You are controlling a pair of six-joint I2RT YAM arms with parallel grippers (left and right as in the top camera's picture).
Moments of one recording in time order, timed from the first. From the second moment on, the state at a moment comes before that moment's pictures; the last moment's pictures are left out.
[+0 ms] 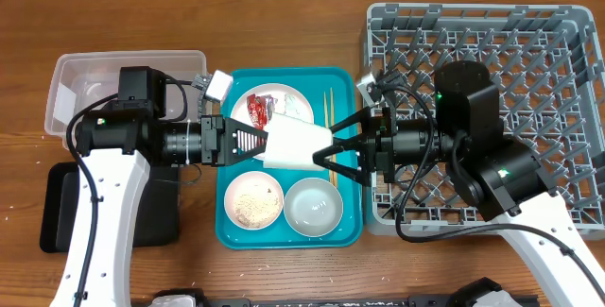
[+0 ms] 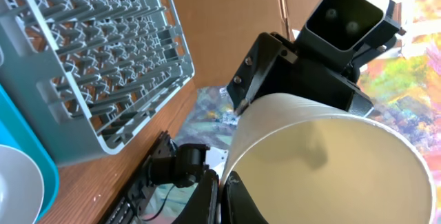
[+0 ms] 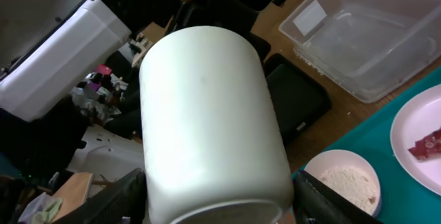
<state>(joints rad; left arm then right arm) 0.03 1.37 1.25 -1.25 1.44 0.09 0.43 1.18 1.16 -0.45 -1.07 0.31</state>
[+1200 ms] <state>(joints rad) 0.03 1.37 1.25 -1.26 1.38 0.12 0.47 1.19 1.16 -0.38 -1.06 0.33</state>
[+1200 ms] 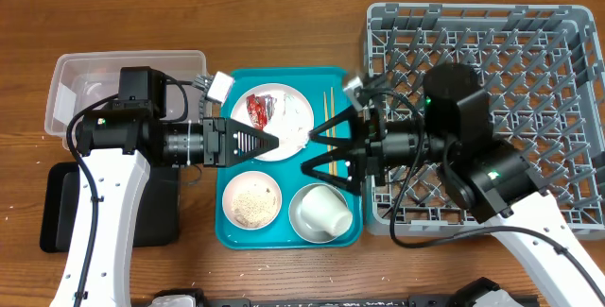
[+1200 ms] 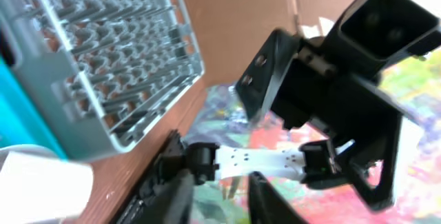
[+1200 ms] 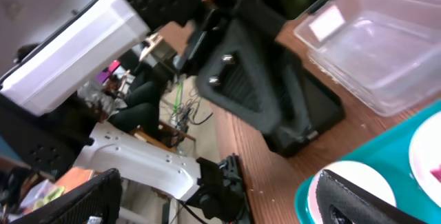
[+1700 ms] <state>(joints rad) -0.18 1.37 1.25 -1.26 0.80 -0.01 0.28 1.19 1.16 -0.59 -0.90 0.35</state>
